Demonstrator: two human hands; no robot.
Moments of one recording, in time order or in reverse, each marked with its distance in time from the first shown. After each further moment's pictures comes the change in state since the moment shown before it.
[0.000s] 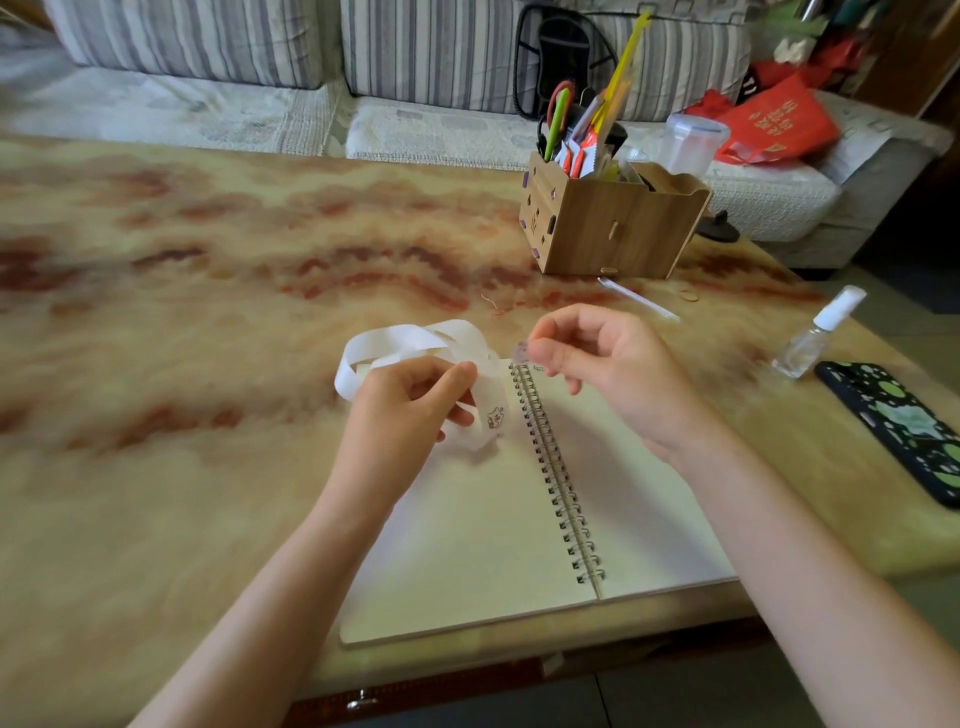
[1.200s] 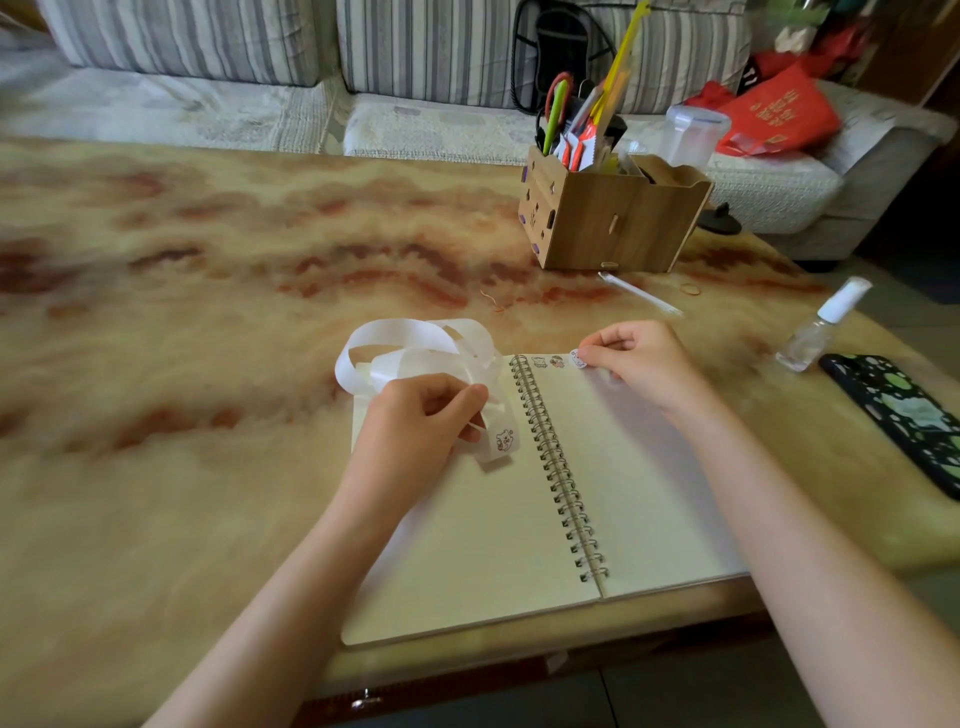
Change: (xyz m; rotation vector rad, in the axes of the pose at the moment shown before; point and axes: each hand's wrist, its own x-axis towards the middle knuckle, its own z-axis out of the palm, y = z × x) left_hand -0.004 -0.005 0.006 0.086 -0.066 -0.070; right_hand 0.033 0.062 -0.037 -0.212 0.245 0.298
